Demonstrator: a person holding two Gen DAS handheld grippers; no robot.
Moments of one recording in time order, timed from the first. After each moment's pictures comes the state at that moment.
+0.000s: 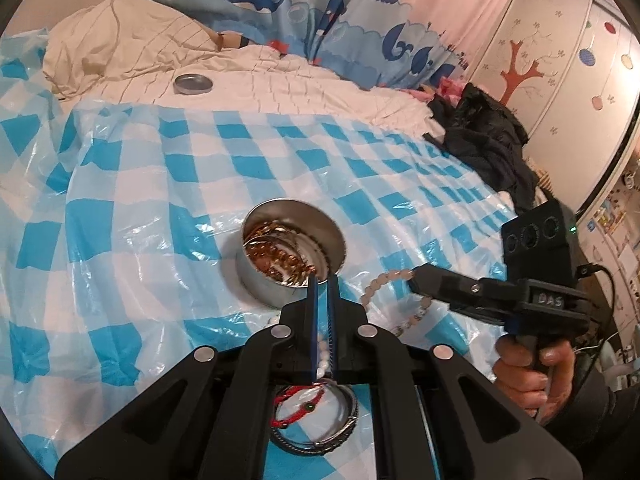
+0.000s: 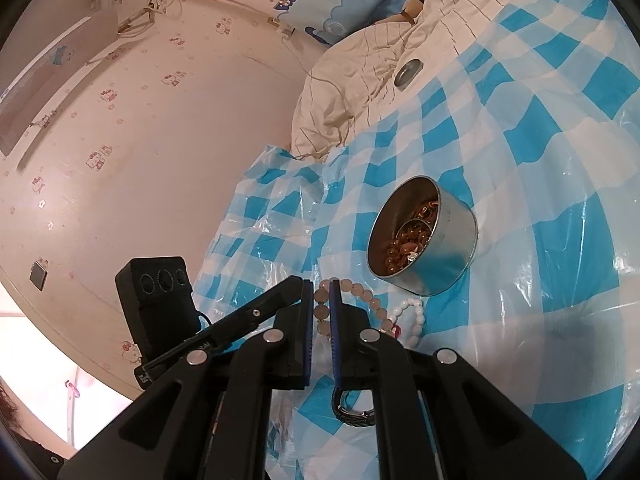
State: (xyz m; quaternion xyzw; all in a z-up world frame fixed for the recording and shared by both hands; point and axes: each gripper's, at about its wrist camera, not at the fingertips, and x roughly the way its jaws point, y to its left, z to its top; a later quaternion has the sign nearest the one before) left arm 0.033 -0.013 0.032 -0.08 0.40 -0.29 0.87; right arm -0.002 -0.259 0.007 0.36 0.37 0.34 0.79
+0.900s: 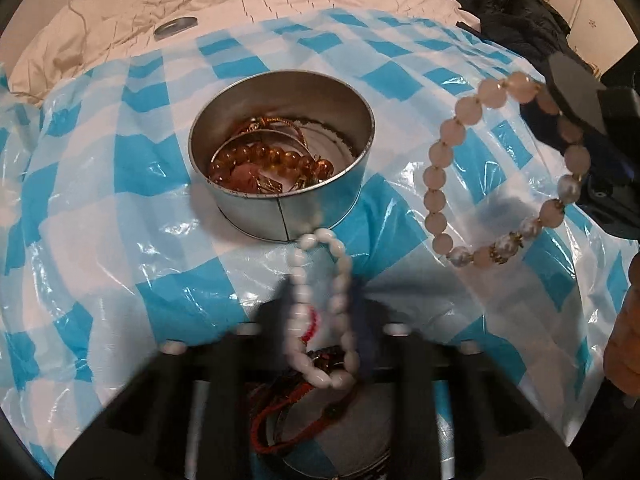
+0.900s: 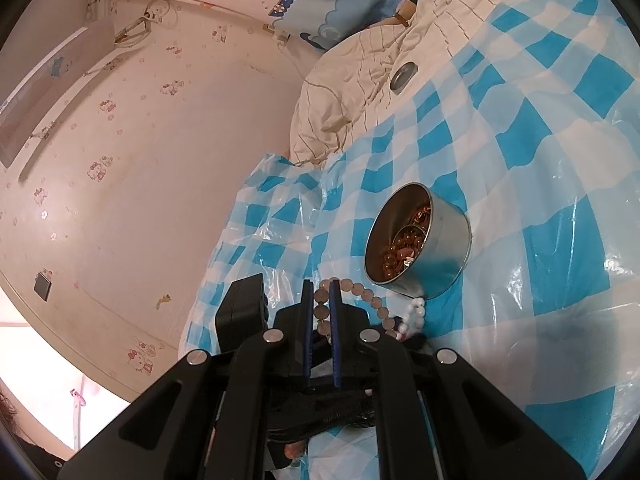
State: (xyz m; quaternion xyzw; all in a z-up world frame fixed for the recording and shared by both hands) left arm 0.042 -0.084 -0.044 0.09 0.50 -0.23 0.83; right arm -0.001 -0.269 0.007 0.37 0.36 0.33 0.79
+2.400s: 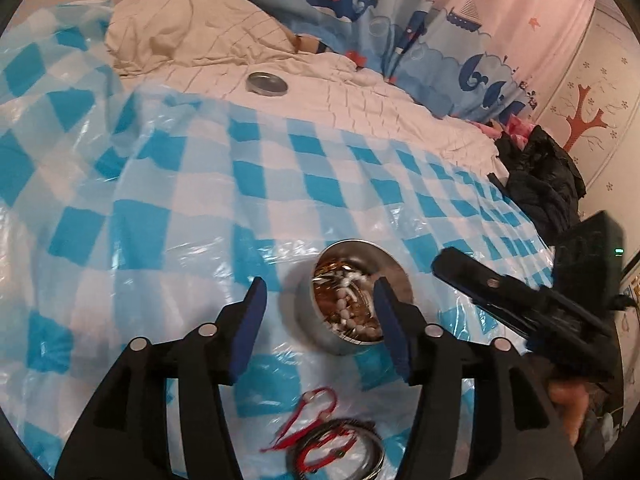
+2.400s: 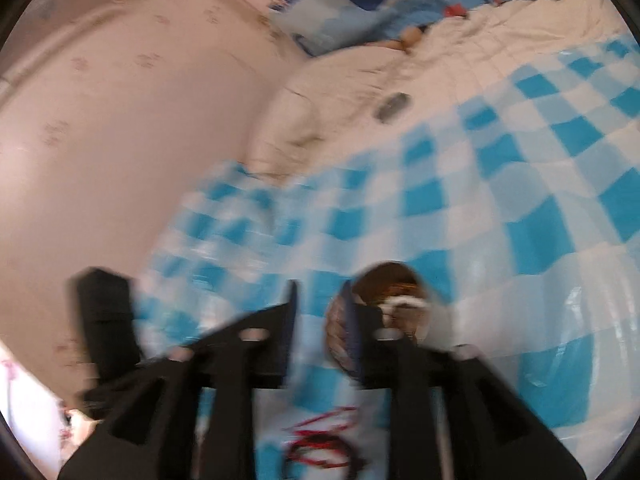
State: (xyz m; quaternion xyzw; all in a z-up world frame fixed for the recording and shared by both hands) left arm 0.071 0.004 0.030 -0.14 0.41 -0.16 0.88; right arm 0.063 -0.234 0.031 0.26 0.37 0.25 0.86
